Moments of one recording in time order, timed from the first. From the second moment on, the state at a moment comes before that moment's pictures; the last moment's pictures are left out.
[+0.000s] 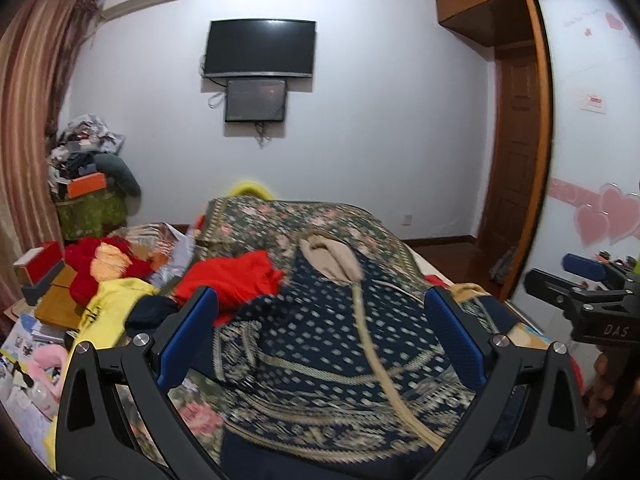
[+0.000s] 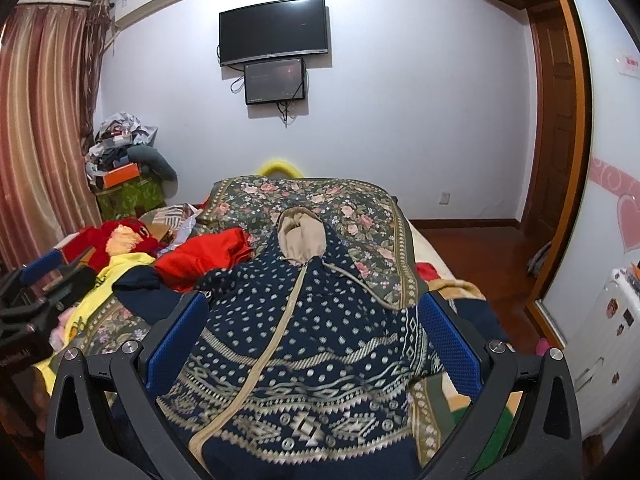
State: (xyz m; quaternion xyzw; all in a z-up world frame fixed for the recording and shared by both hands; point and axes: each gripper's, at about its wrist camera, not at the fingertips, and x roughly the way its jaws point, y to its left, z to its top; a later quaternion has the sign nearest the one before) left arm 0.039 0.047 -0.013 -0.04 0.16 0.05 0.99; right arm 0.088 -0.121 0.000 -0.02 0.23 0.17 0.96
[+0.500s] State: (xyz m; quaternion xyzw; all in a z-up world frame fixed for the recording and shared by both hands) left arm 0.115 0.158 -0.021 -0.02 0.15 0.21 0.97; right arm 0.180 -0.096 0.012 -0.03 0.25 0.21 0.95
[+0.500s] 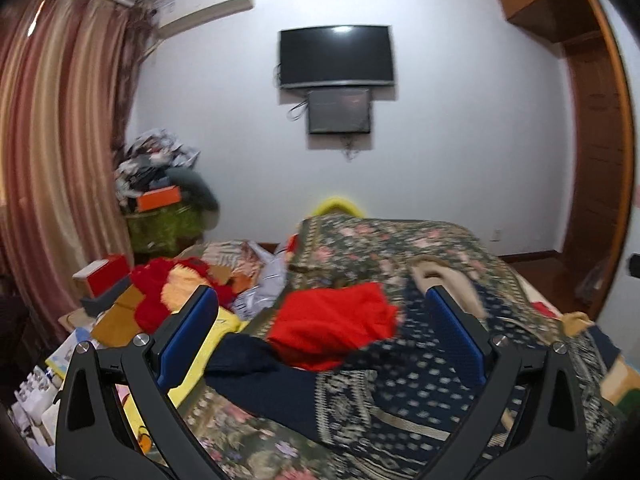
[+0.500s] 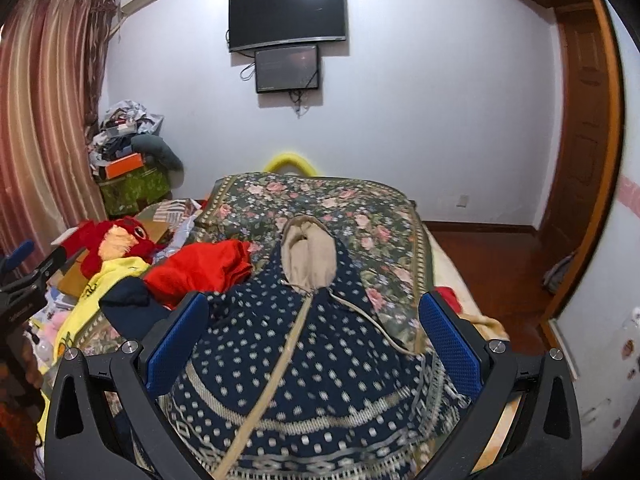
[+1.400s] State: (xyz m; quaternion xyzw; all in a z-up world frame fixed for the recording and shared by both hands) left arm 0.200 0.386 -0.212 -0.27 0.41 0.21 0.85; right arm 0.305 -0.047 -0.140 -0.04 0.51 0.25 0.83
